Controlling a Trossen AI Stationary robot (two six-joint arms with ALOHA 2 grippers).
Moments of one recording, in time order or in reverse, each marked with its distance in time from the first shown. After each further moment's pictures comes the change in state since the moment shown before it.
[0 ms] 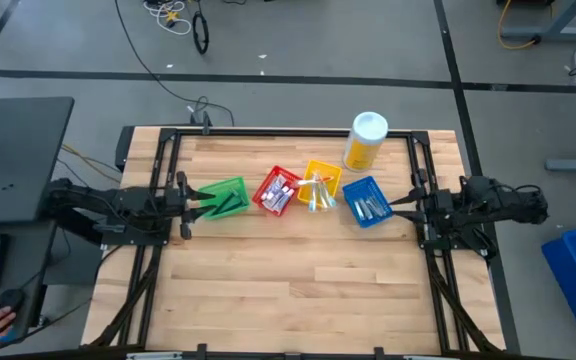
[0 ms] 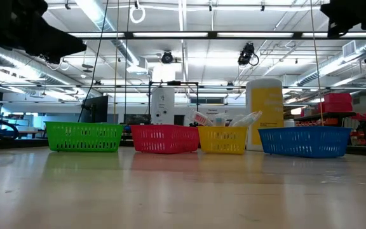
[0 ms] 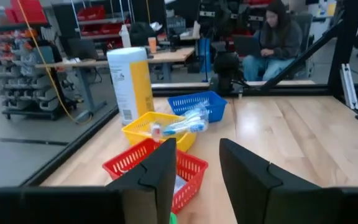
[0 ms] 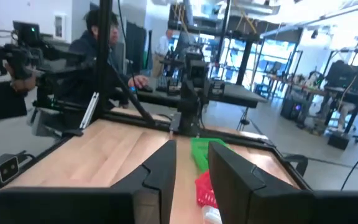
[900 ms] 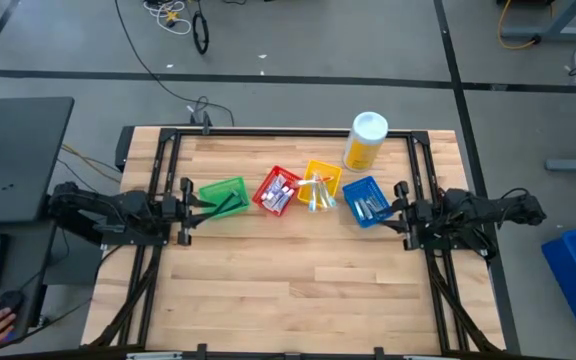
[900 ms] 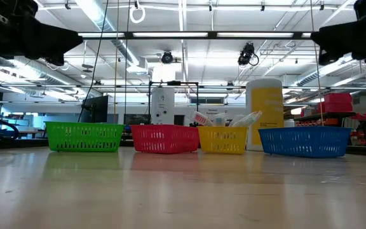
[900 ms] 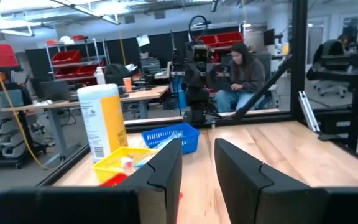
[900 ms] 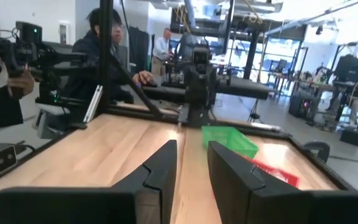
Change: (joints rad) left arm 0.001 -0.108 -0.164 0.232 0.138 0.087; right arm 0.000 -0.043 -0.276 0.273 -0.017 0.035
